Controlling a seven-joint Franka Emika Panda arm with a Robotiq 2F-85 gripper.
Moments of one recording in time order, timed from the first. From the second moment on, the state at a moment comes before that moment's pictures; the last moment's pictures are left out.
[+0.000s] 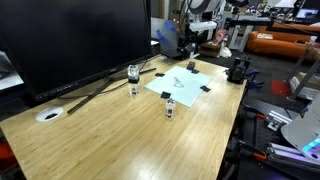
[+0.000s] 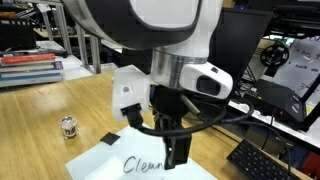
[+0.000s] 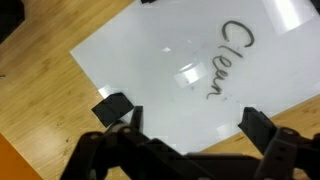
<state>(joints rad) -0.10 0.30 -0.18 -1.93 -0.02 2.19 0.33</state>
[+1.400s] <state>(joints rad) -0.10 0.66 -0.28 -1.60 0.02 2.25 0.96</state>
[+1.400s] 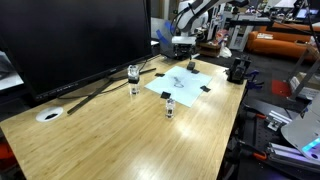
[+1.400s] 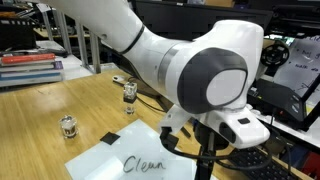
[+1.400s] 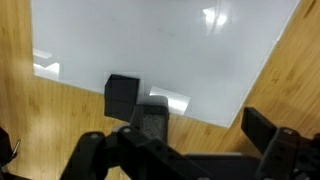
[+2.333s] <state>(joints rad) -0.11 0.70 -0.34 -1.60 0.01 2.25 1.05</state>
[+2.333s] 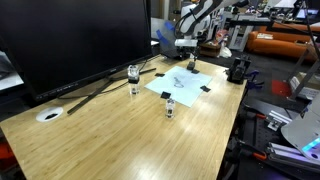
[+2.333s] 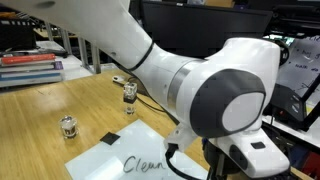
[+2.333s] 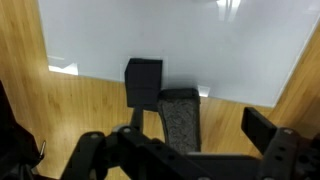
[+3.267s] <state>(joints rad) -0.16 0.82 -0.36 -1.54 0.01 2.28 1.13</state>
